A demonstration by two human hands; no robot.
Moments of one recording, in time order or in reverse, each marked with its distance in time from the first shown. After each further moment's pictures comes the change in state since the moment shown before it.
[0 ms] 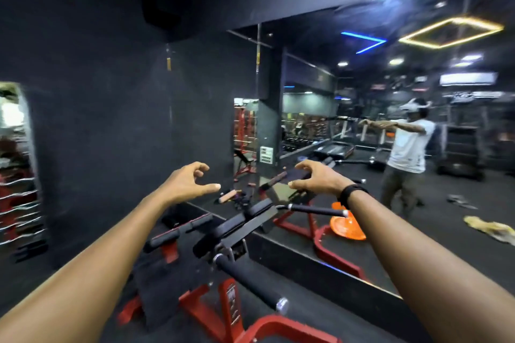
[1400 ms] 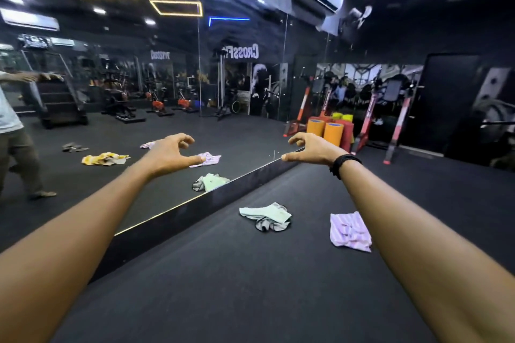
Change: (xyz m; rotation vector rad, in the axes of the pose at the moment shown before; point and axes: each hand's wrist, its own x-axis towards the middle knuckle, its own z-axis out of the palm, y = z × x) left_hand -0.306 0.576 0.382 -0.411 -0.825 1.097; right_hand -0.752 0.155 -0.273 -0.341 0.595 1.317
